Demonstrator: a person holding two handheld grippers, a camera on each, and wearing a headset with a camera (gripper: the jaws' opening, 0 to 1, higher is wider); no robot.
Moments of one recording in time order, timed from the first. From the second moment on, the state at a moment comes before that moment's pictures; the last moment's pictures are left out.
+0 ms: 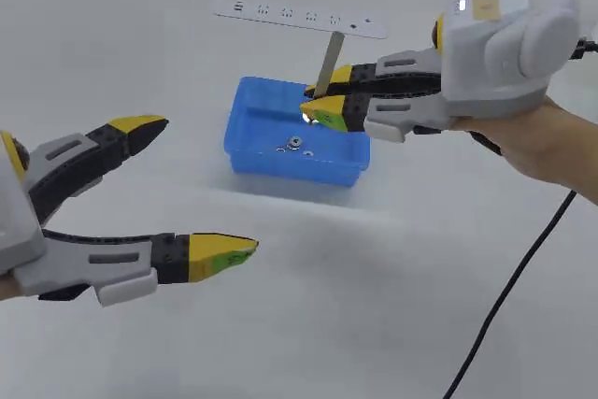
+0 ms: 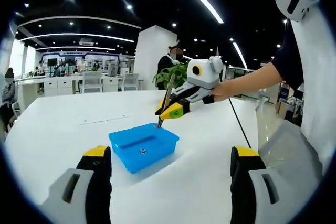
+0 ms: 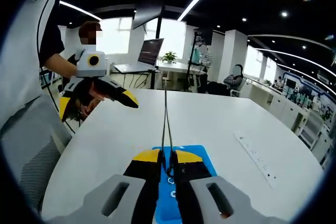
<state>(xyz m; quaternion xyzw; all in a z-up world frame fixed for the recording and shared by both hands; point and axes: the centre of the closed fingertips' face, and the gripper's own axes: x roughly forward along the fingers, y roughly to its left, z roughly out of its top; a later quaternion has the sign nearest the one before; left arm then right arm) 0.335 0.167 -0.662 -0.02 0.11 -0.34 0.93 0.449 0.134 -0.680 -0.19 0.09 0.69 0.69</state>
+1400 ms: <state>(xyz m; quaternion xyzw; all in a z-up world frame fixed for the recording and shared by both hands) 0.344 0.173 -0.670 -0.04 0.13 -0.33 0.94 0.464 0.146 -0.750 -0.19 0.16 0.67 0.70</state>
